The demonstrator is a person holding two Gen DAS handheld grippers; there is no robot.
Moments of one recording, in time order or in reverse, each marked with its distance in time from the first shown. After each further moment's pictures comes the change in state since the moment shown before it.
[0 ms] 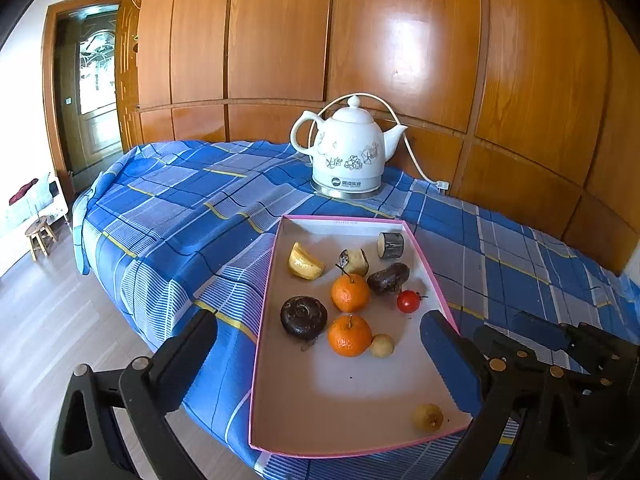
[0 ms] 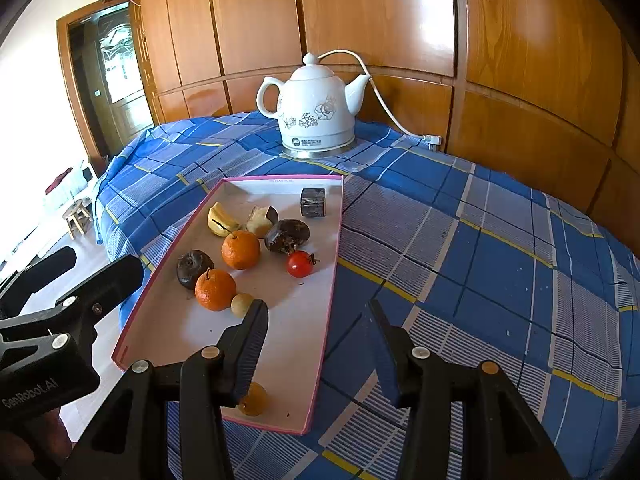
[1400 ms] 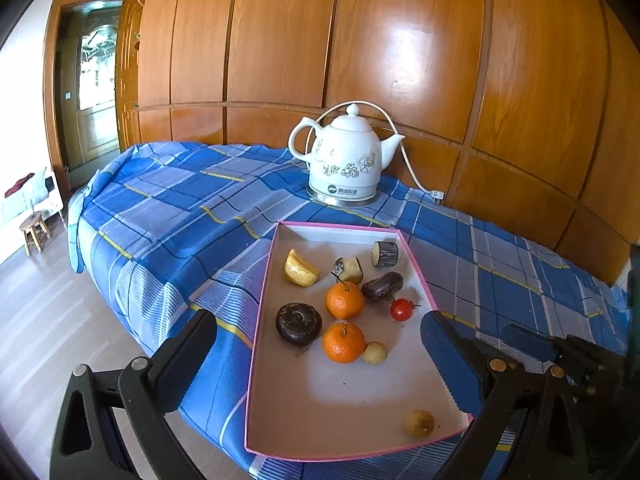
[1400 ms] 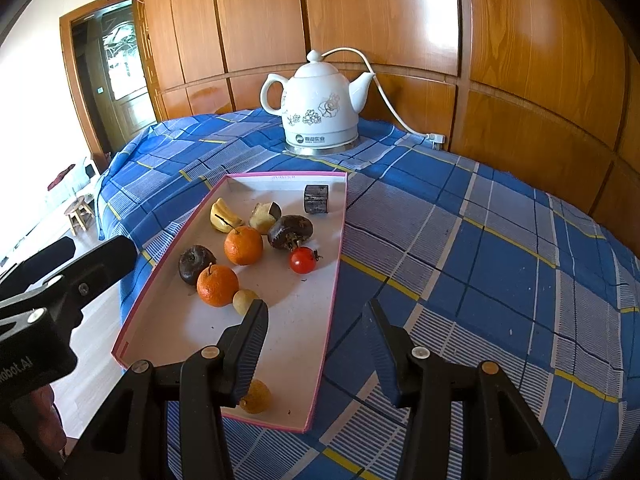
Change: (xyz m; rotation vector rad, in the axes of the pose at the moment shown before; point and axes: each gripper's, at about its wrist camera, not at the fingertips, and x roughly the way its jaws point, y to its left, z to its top) left arm -0.004 0.000 0.004 -0.019 -0.022 -0.022; right arm 0.002 -0.008 0.001 0.019 0.012 0.024
